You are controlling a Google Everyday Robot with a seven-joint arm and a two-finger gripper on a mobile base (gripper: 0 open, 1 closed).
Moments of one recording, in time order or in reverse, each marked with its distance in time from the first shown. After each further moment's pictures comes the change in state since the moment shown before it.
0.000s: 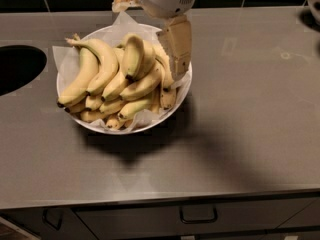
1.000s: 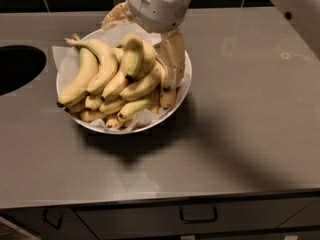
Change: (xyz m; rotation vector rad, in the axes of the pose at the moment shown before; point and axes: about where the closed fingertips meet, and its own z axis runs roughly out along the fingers) arm -0.005 0.000 0.034 -0.052 -0.113 -0.171
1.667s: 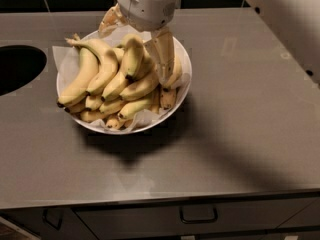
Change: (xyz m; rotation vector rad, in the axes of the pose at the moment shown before) arm 0.000 -0.012 0.012 -0.063 0.002 -0.020
